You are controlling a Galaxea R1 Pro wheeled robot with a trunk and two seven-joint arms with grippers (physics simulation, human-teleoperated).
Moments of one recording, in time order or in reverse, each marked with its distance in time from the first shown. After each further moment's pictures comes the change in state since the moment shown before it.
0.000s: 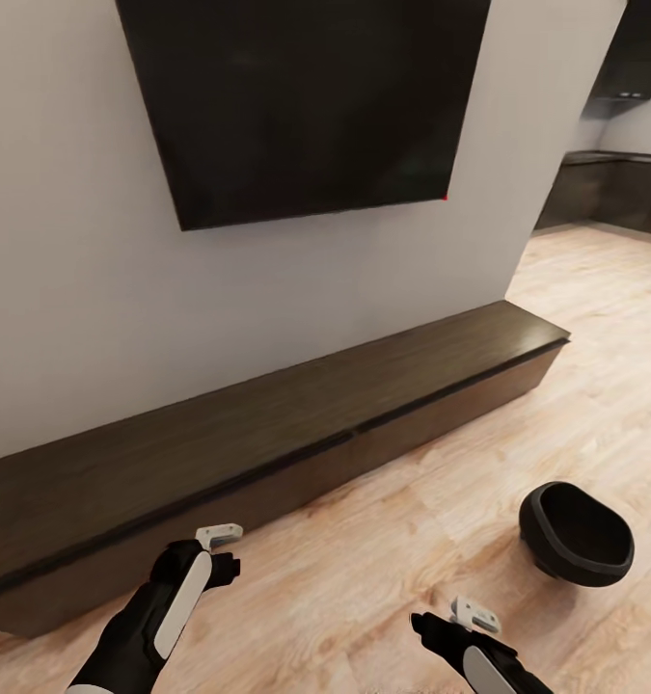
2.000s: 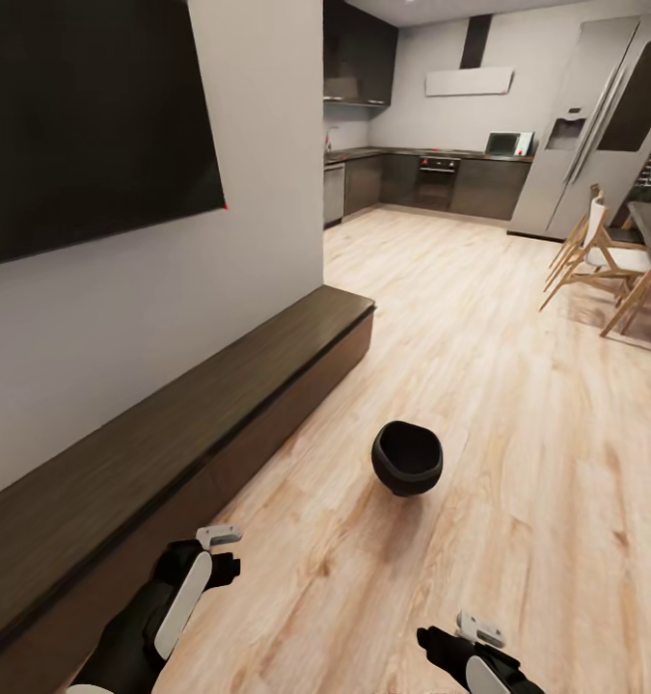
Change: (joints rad) left arm 0.000 0.000 -0.003 0.001 -0.002 -0.002 0.000; right arm 0.000 0.008 -0.002 0.068 0.000 -0.002 0.003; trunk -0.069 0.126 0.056
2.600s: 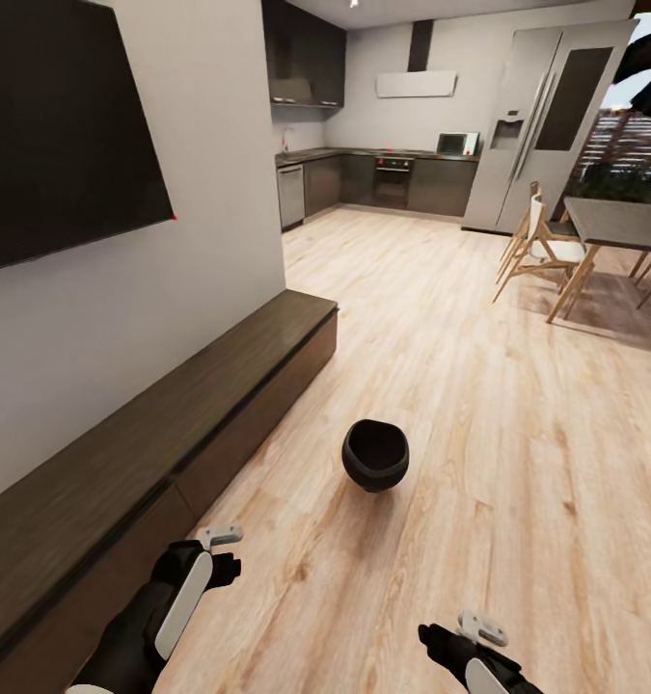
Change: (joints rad) left arm 0.000 -0.001 -0.002 0.001 0.000 -0.001 0.001; right arm 0.000 0.001 0.006 0.009 -0.001 -0.053 0.001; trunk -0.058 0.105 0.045
